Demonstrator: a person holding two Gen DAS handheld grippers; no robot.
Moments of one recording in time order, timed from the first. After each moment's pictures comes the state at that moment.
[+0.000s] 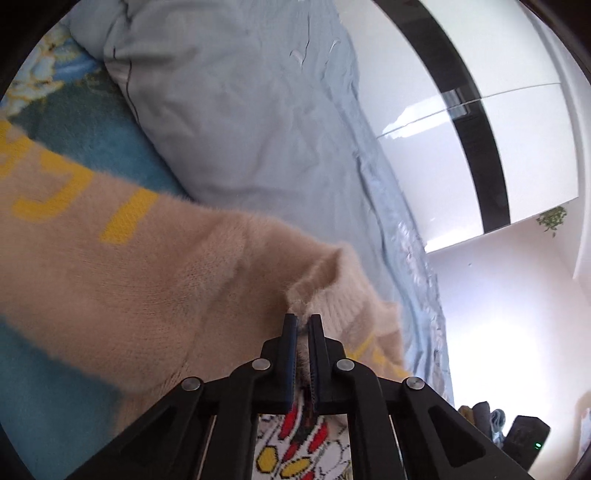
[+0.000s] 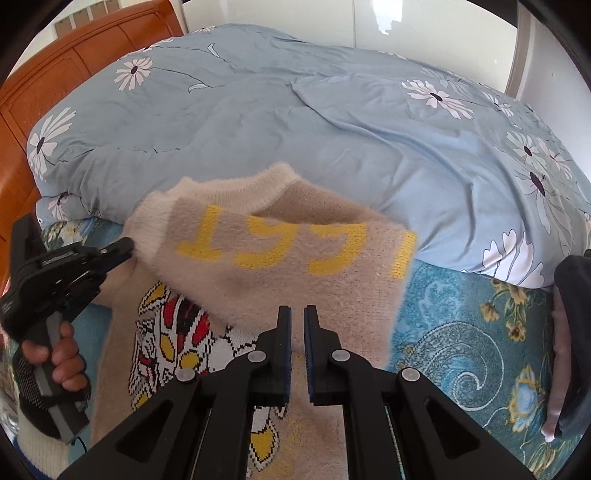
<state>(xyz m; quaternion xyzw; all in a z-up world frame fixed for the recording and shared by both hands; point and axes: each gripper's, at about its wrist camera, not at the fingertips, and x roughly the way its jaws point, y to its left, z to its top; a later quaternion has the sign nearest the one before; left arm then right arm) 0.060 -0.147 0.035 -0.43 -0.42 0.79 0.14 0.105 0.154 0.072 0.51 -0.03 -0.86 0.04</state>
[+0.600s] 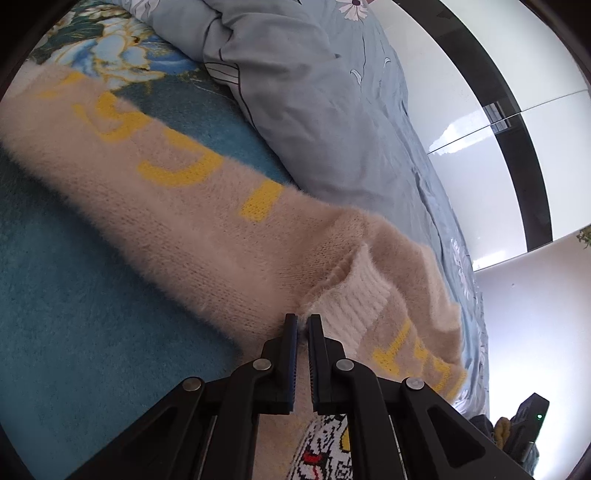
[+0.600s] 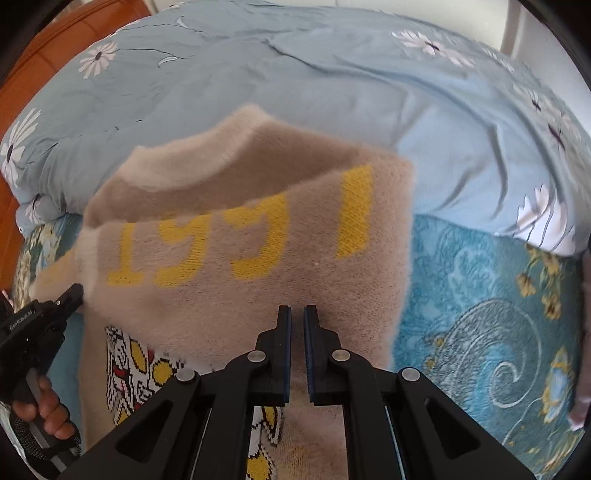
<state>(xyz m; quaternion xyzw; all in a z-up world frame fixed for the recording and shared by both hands) 0.095 -0.187 0.012 -0.45 -0.40 0.80 0.04 0.072 0.162 0.010 0.57 -0.07 -0.82 0.02</state>
